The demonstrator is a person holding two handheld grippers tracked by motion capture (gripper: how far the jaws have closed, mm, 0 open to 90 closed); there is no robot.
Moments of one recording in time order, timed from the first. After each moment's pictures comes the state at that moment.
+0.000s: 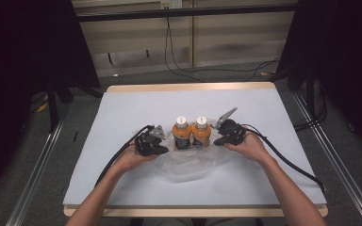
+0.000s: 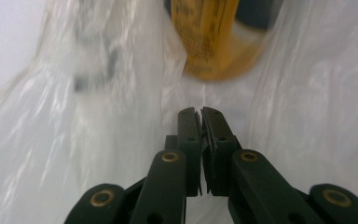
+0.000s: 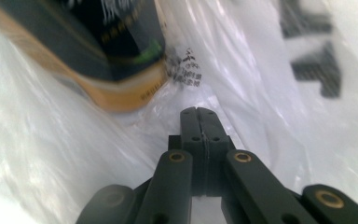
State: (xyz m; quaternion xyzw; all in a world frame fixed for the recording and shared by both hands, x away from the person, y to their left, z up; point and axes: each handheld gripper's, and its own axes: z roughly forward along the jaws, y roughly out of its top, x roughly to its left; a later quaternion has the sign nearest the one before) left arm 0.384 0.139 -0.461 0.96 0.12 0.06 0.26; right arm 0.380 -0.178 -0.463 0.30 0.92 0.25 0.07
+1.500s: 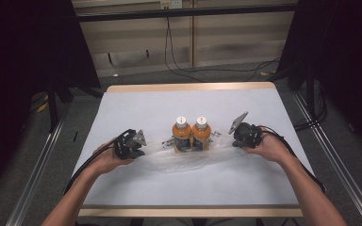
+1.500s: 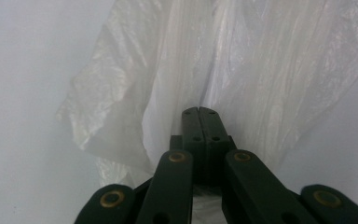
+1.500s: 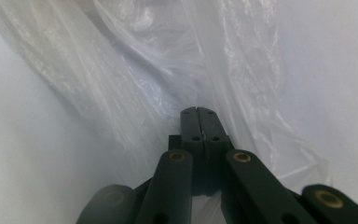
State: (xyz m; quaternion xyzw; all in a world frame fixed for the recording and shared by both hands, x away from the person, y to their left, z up) left arm 0.375 0.194 -0.454 0.97 0.13 0.08 0.18; right arm 0.362 -0.218 -0.457 0.26 0.95 0.16 0.12
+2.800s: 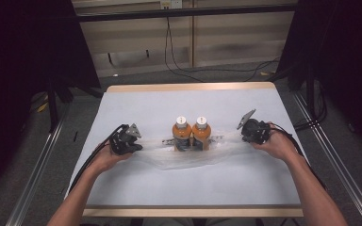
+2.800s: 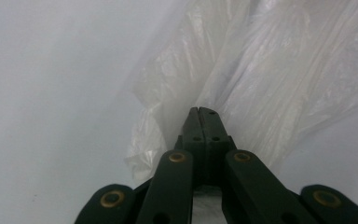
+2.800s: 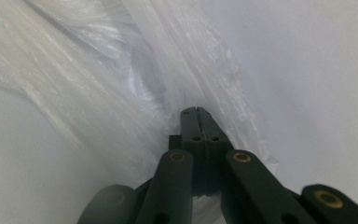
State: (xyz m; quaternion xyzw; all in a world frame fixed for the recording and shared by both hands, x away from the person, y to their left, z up) left arm 0.389 0.211 -0.460 0.95 0.19 0.09 0.23; right arm 0.371 -0.245 -0.459 0.30 0.93 0.13 0.16
